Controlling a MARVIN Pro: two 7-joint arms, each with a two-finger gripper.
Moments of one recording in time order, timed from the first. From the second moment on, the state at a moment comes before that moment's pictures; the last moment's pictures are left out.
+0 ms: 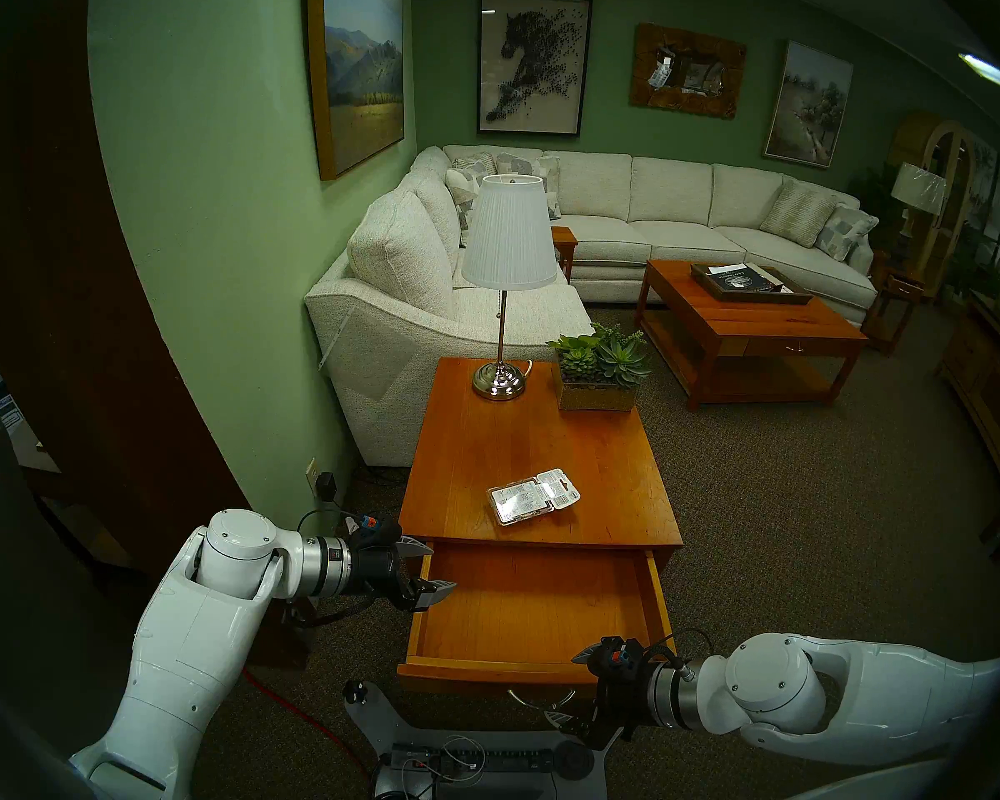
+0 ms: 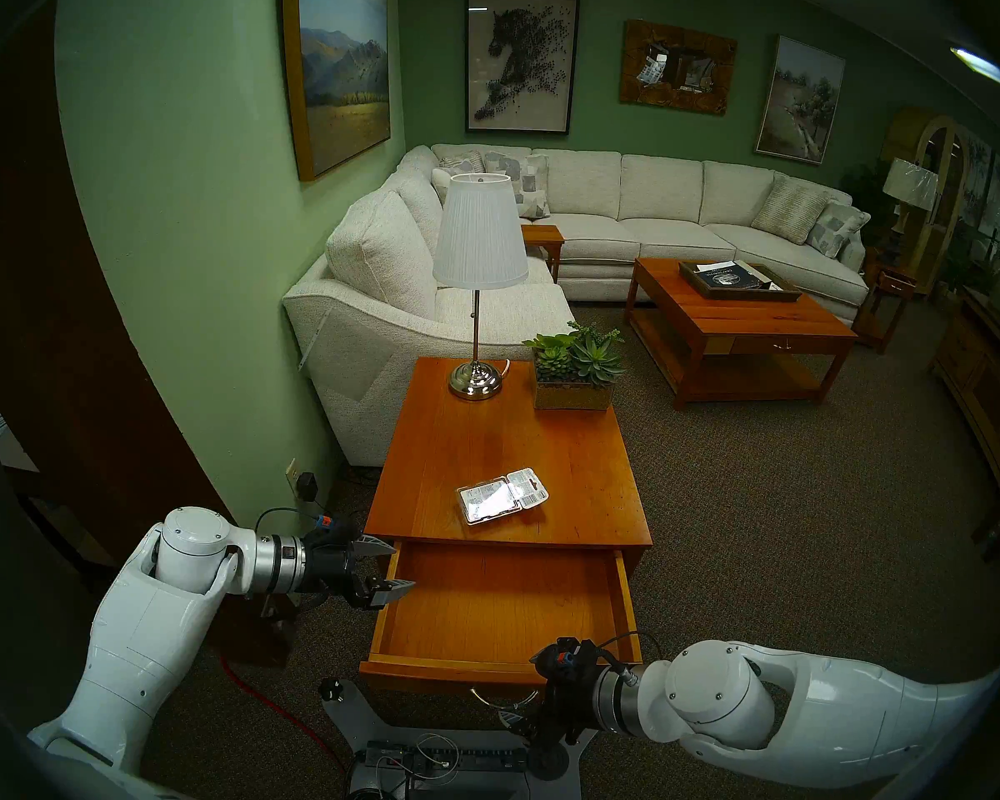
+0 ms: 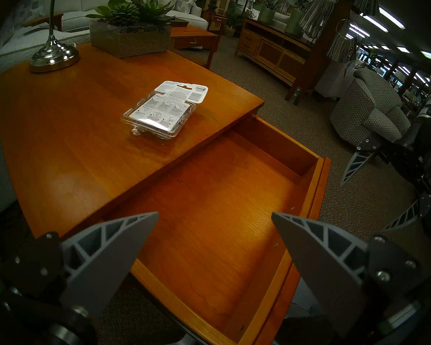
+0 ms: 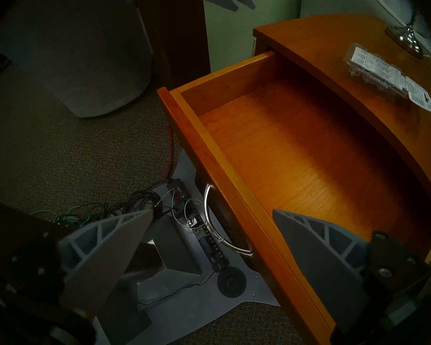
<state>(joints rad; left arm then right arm) 1.65 -1.18 -1.57 -1.52 0.04 0.39 -1.14 -1.78 -0.47 0.76 -2.01 0.54 0.36 0.16</state>
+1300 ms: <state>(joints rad) 1.65 -1.18 -1.57 -1.52 0.04 0.39 -1.14 -1.53 -0.75 0.65 -1.73 0.33 0.61 0.25</state>
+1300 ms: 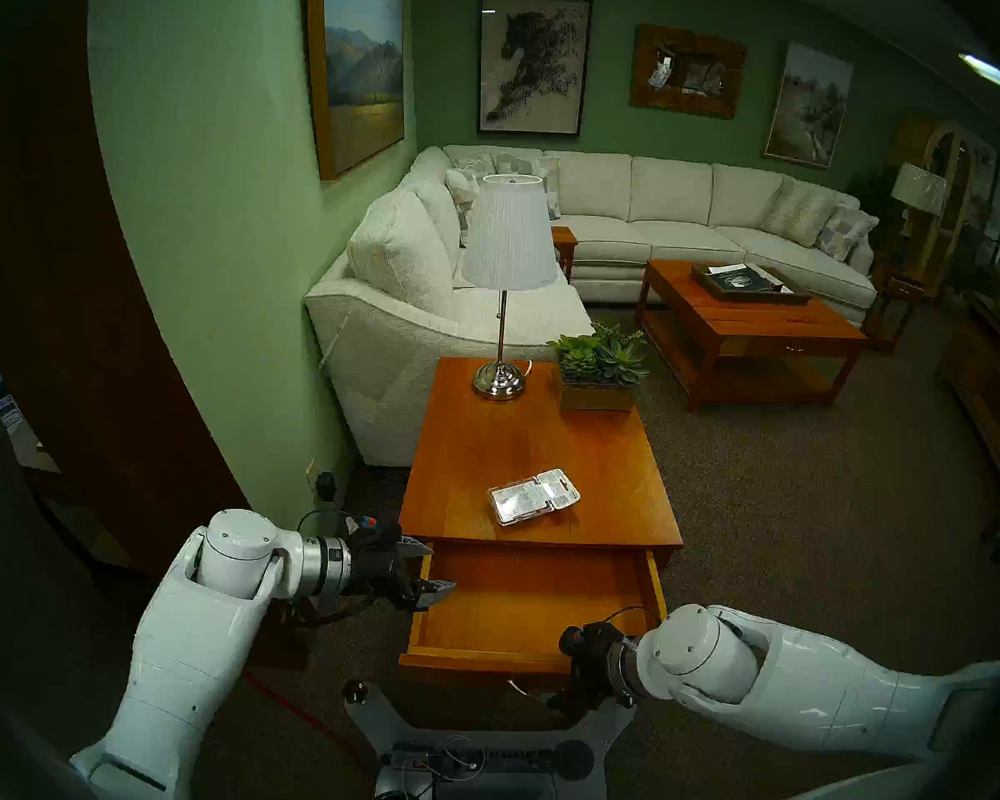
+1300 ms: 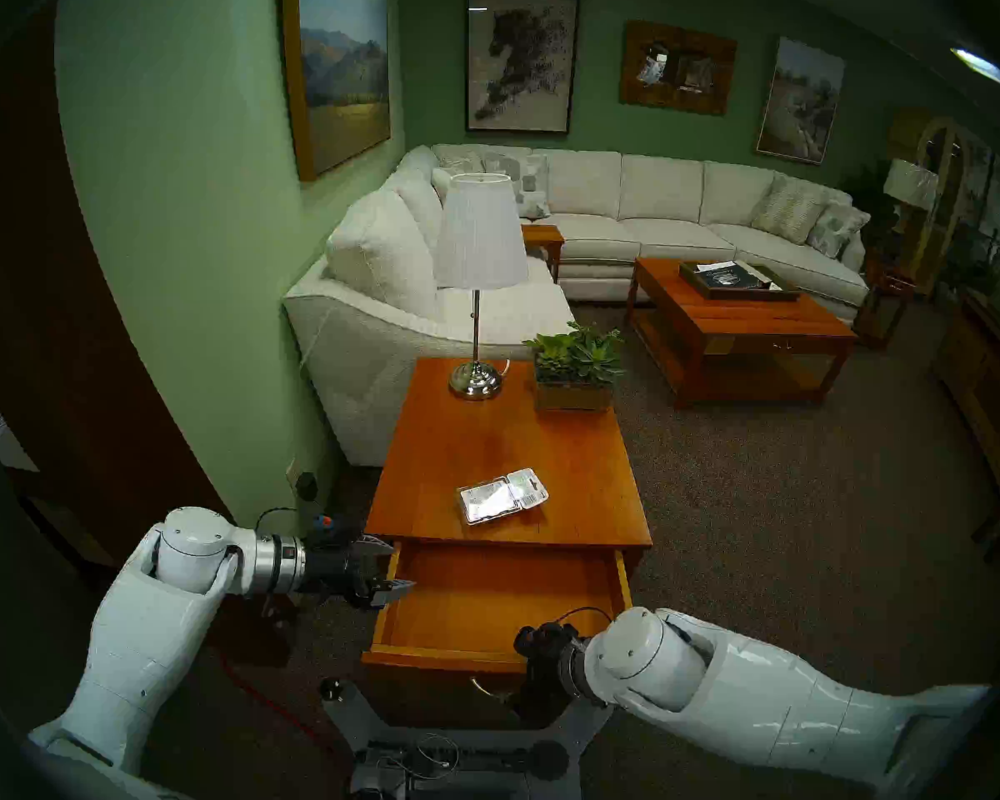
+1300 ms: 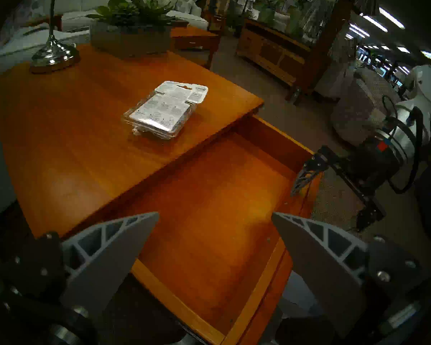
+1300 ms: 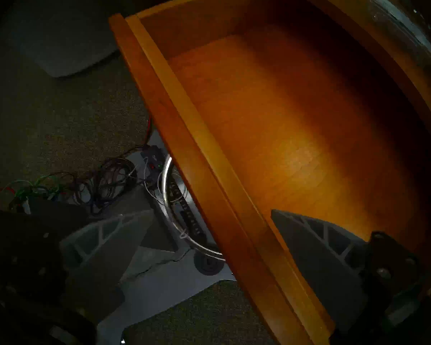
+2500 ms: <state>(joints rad) 1.65 -1.19 -1.57 -1.52 0.05 0.39 -1.15 -1.45 -0.82 0.63 -1.71 0.18 0.72 0.13</state>
